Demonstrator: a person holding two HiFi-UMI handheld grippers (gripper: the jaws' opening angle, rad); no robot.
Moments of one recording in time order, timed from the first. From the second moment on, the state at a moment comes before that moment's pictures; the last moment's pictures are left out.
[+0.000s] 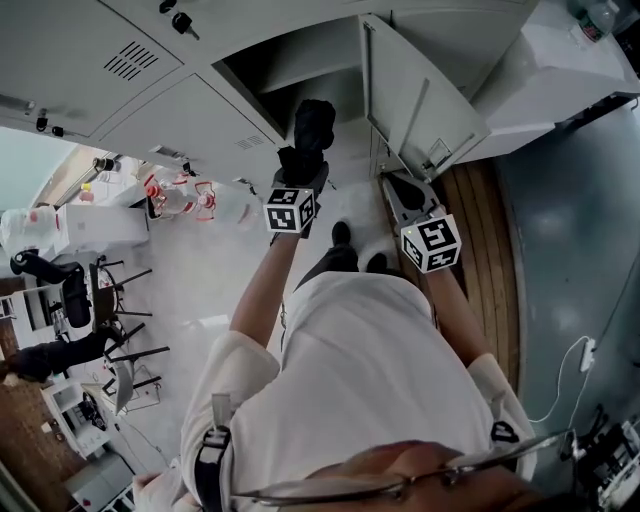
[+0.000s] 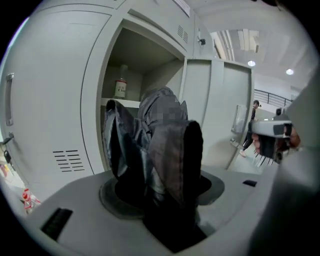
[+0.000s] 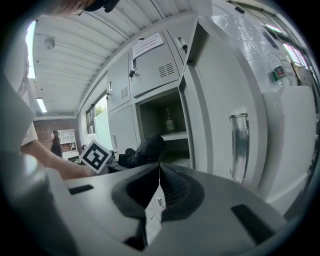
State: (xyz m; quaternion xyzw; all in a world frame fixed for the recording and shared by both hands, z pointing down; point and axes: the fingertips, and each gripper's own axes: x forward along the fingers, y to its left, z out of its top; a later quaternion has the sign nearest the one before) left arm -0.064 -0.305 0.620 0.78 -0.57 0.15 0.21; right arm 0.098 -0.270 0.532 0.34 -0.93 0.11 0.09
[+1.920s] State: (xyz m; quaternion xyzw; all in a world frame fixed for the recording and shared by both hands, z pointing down) left arm -0.100 -0.504 0.719 0.72 -0.57 0.36 0.18; right arm 0.071 -0.328 0.537 0.40 -0.90 0.11 0.13
